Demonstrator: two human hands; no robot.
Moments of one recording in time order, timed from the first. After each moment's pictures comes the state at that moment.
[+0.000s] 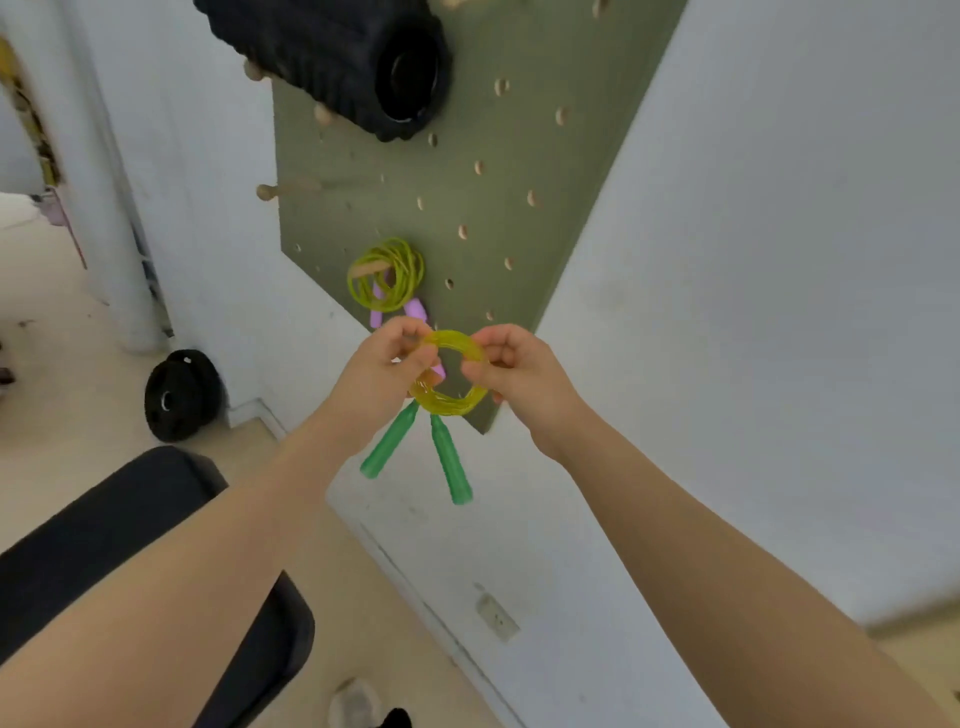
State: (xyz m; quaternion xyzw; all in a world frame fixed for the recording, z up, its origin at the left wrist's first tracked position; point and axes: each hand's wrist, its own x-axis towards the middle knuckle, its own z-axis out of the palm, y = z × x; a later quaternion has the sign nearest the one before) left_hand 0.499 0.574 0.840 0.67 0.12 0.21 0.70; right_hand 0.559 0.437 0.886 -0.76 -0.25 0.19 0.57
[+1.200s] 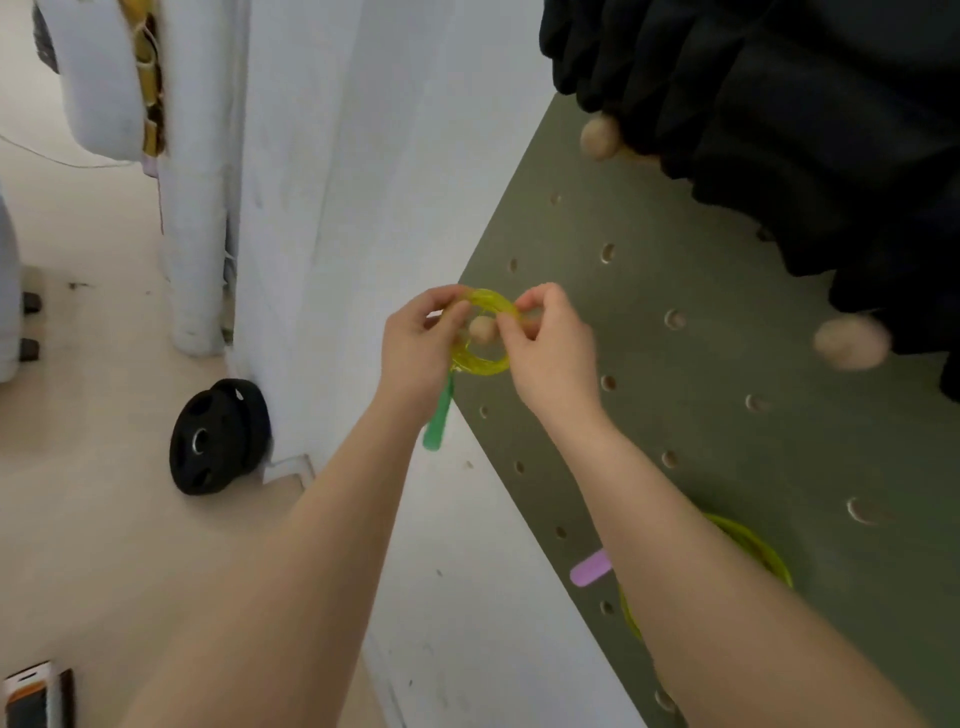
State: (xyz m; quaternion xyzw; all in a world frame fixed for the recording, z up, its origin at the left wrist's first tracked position) left_hand 0.731 0.963 0.747 0.47 0.22 0.39 0.76; right_hand 0.769 0.872 0.819 -0.88 -0.33 -0.01 0.35
